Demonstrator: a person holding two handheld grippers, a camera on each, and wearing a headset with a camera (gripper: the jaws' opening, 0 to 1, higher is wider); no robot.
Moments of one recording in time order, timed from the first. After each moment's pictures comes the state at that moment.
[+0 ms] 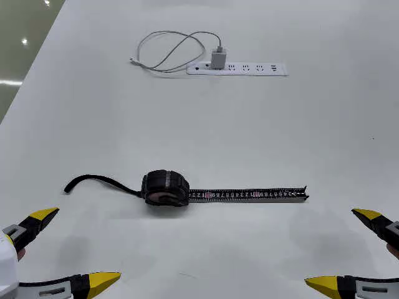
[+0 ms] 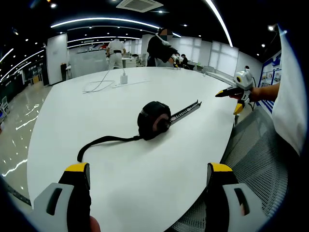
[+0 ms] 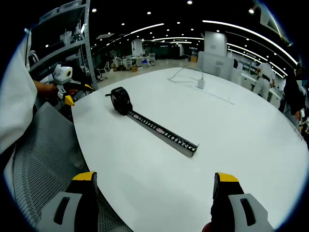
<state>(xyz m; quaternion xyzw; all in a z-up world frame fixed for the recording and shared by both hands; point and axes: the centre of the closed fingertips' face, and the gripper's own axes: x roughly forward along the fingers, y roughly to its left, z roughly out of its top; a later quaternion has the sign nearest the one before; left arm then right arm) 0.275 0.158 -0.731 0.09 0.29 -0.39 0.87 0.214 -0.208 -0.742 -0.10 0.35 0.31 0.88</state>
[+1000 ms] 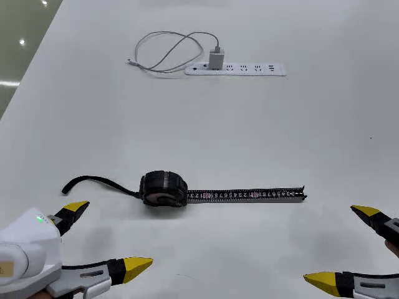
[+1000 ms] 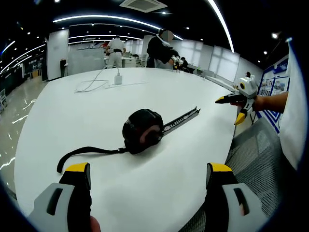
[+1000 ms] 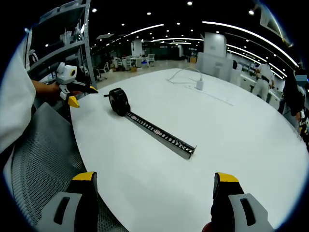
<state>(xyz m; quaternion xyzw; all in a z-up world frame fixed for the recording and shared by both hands) 0.290 0.105 -0.739 0.06 0.30 -0.40 0.86 0.220 -0.212 -0.742 -0.10 0.34 0.31 0.88</state>
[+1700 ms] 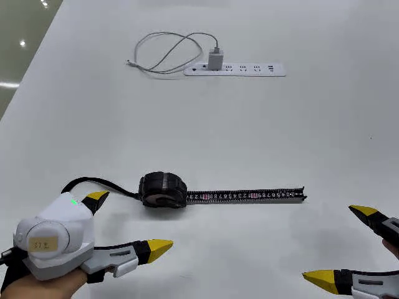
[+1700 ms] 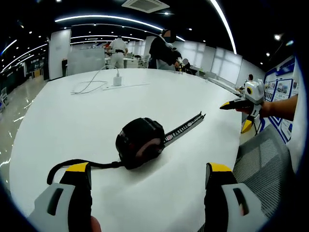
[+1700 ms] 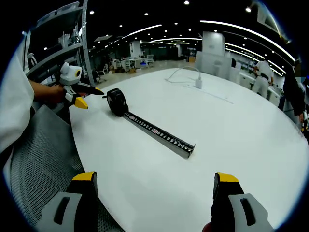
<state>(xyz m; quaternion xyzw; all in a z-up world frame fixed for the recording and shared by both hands) 0.315 0.075 -0.746 0.05 0.30 -0.39 0.87 0.223 -0.213 -0.745 -0.09 0.34 0.31 0.88</state>
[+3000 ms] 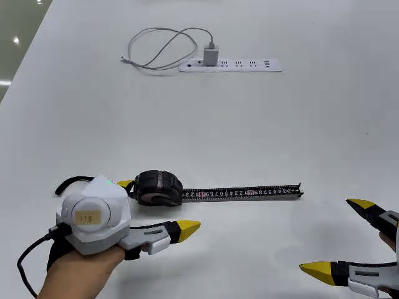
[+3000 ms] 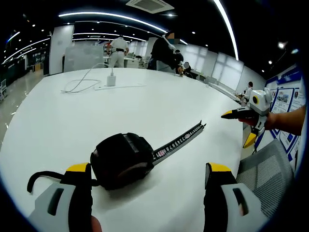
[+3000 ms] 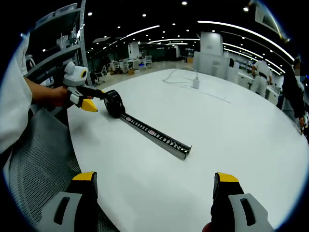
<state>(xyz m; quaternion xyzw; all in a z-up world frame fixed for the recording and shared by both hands) 0.332 0.024 -0.752 0.02 0.30 -0.39 0.87 0.231 -0.221 -0.749 -0.09 0.34 0.30 0.89</state>
